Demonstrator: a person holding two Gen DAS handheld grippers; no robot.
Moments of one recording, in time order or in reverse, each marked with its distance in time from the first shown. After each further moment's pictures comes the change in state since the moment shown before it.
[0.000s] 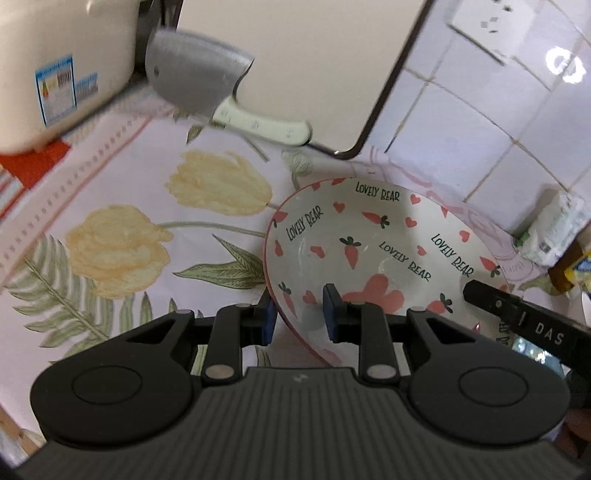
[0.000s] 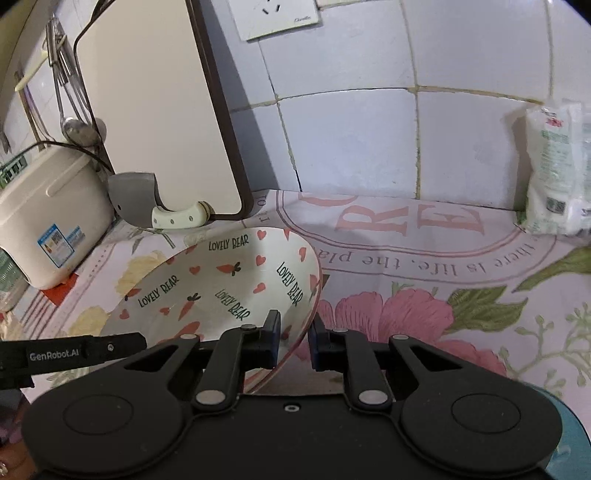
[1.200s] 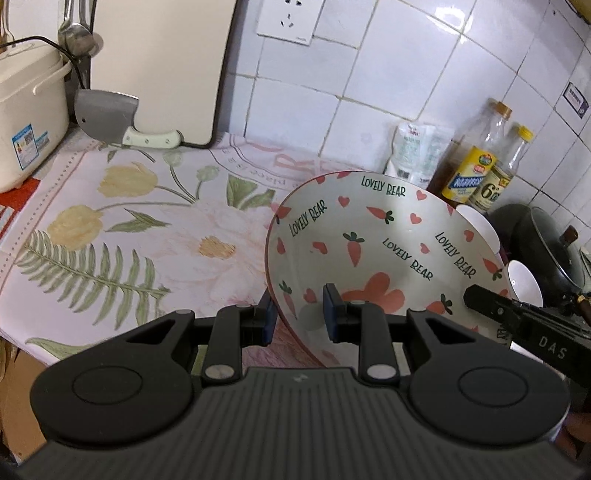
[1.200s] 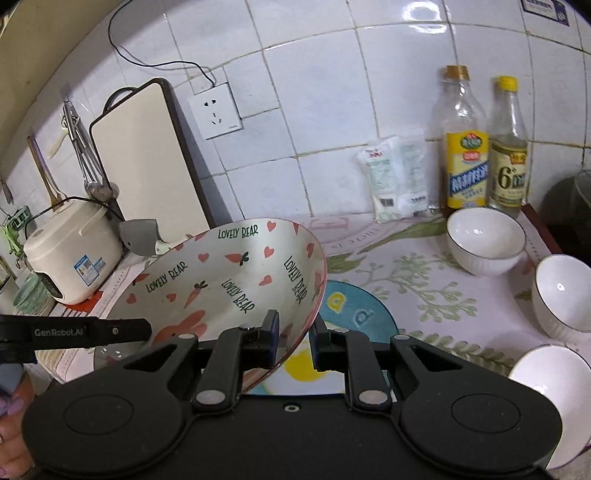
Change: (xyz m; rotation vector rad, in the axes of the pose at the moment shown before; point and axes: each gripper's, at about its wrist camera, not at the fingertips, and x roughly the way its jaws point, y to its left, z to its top) left arm -0.144 -0.113 -0.063 0.201 0.033 -0.150; right arm -0.225 -0.030 -0.080 0.114 -0.140 -0.092
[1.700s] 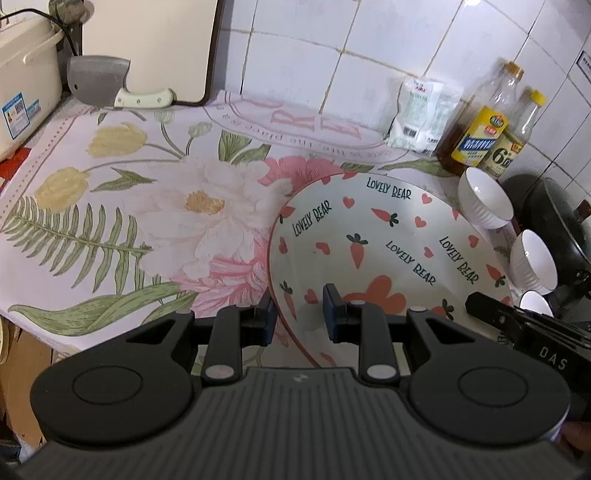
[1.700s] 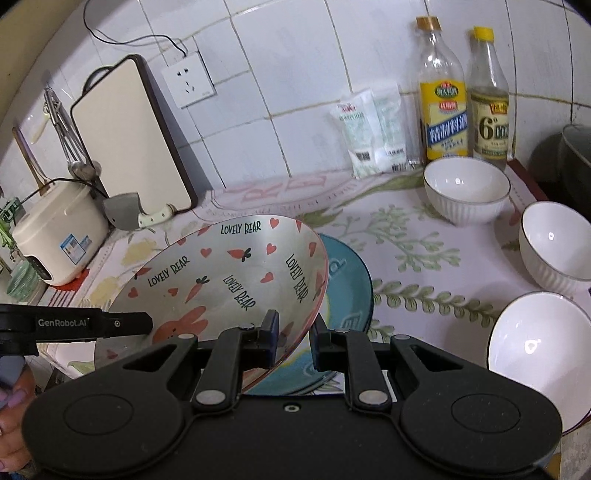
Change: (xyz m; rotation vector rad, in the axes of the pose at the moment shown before) left arm 0.030 -0.015 -0.022 -0.007 0.098 0.033; right arm 0.010 -0.028 -0.028 0.039 0.086 -0.012
